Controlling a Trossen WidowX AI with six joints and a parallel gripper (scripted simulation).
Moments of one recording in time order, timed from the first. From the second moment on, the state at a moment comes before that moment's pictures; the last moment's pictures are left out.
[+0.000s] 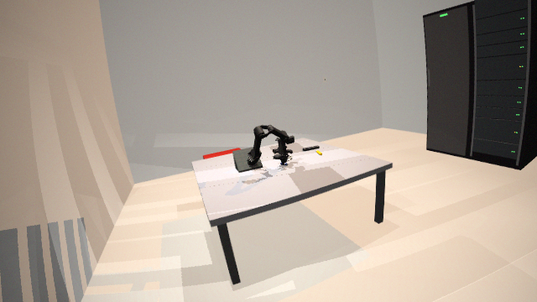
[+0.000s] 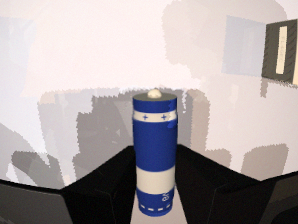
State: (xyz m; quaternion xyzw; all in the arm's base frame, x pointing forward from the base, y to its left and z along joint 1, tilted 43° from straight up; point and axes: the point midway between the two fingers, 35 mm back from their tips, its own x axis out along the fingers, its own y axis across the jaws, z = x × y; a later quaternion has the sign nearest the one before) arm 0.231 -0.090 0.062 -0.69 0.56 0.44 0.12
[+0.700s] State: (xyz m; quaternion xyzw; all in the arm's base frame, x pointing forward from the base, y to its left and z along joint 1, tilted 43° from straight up) arm 0.249 -0.042 0.094 -0.67 0.62 0.34 0.22
